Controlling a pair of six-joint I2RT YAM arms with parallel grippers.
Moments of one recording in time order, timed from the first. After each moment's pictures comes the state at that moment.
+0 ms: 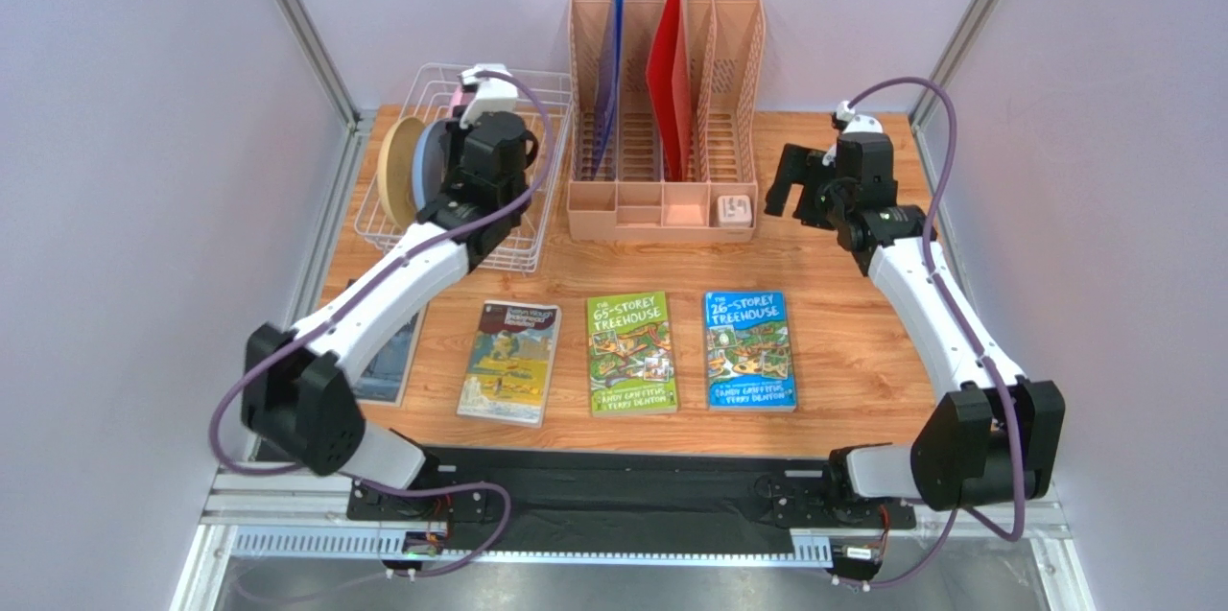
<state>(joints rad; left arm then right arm) -0.51 1.49 1.26 0.03 -1.05 0.20 0.13 1.35 1.16 -0.43 0.03 0.29</state>
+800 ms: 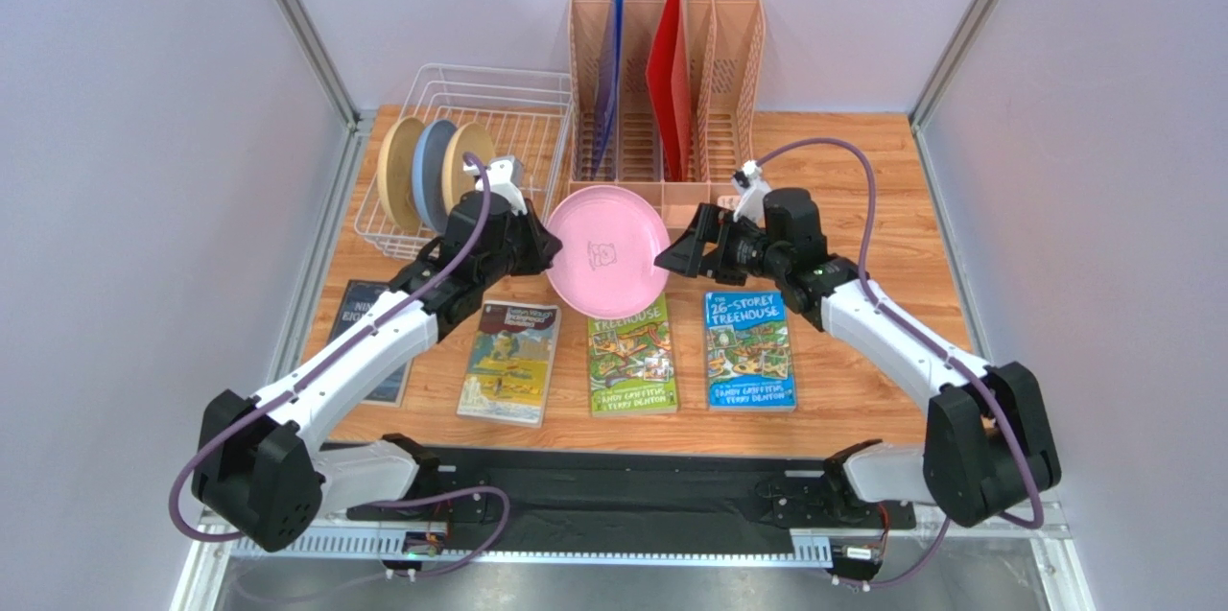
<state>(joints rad) -0.52 1.19 0.88 -0.19 -0.05 -0.53 0.39 1.30 0.84 -0.04 -0.48 0.62</state>
